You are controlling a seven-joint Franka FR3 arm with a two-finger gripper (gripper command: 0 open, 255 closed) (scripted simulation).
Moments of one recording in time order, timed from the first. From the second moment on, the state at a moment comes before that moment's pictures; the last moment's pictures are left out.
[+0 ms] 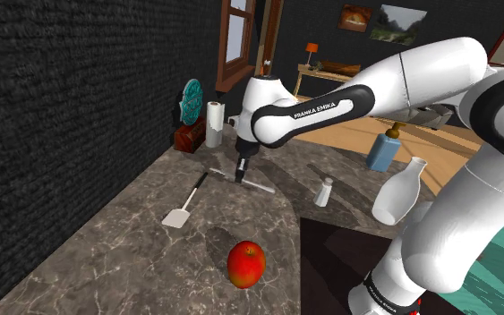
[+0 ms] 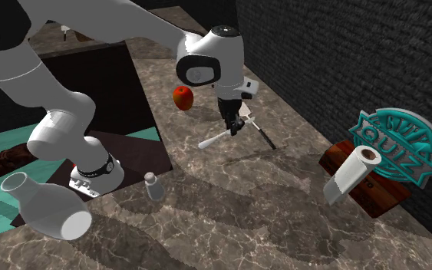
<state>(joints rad) 0.19 -0.09 0.11 -2.24 0.00 2.25 -0.39</state>
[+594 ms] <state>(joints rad) 0.19 -0.13 0.11 -2.16 0.01 2.13 -0.40</state>
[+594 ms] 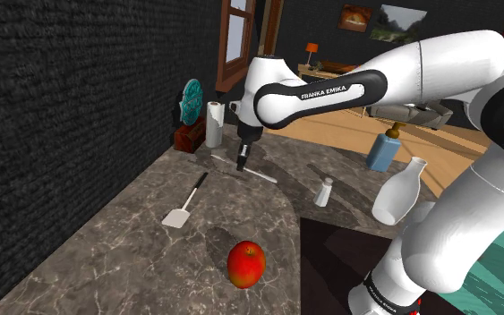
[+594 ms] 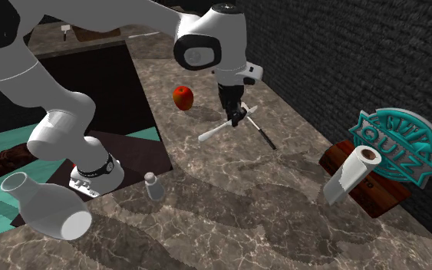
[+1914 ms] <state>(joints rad) 0.19 -0.17 0.11 -1.93 0.01 1.86 -0.40</state>
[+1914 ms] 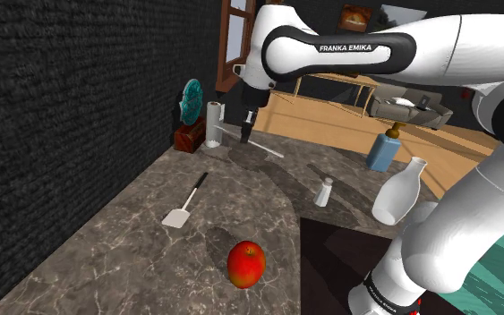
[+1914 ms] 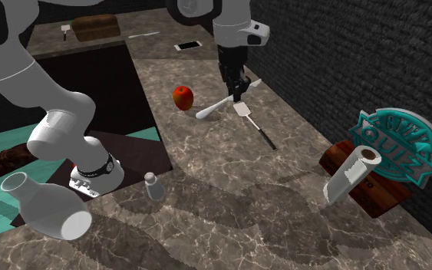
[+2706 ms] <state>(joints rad) 0.19 -0.15 0.11 -1.75 0.01 1.70 -0.40</state>
